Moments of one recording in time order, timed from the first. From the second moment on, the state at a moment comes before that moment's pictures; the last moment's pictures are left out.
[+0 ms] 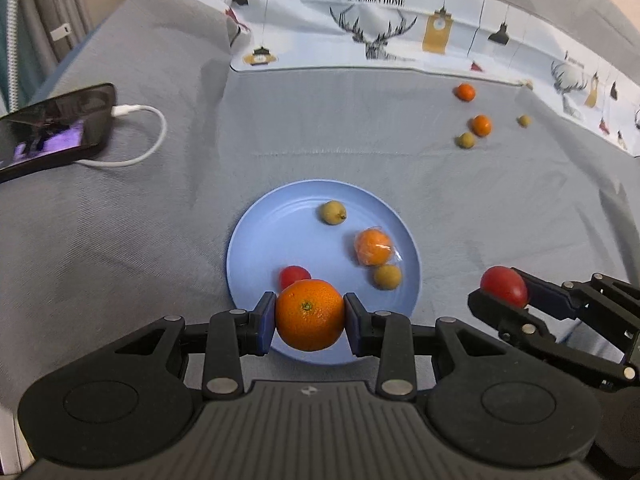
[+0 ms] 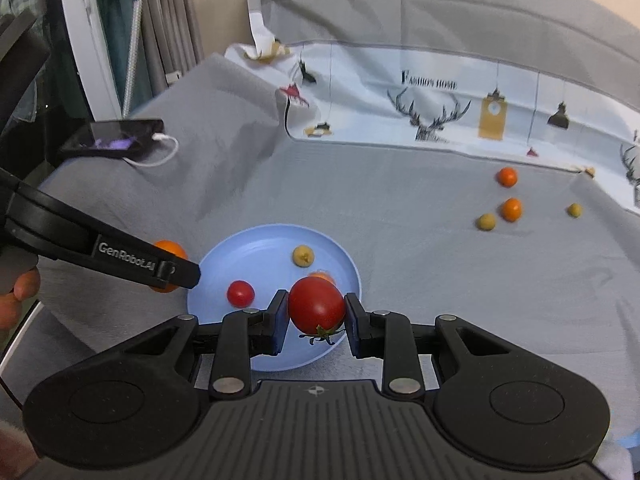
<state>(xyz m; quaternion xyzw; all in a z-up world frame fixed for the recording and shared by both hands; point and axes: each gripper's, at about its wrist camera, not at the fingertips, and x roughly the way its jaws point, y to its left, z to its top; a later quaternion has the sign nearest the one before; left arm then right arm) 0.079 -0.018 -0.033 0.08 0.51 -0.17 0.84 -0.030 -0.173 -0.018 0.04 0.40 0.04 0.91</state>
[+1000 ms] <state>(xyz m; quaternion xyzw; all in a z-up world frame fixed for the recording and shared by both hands) 0.053 -0.014 -0.034 0.12 0.49 -0.15 0.85 -0.031 -0.179 -0.028 0.08 0.46 0.04 0.88</state>
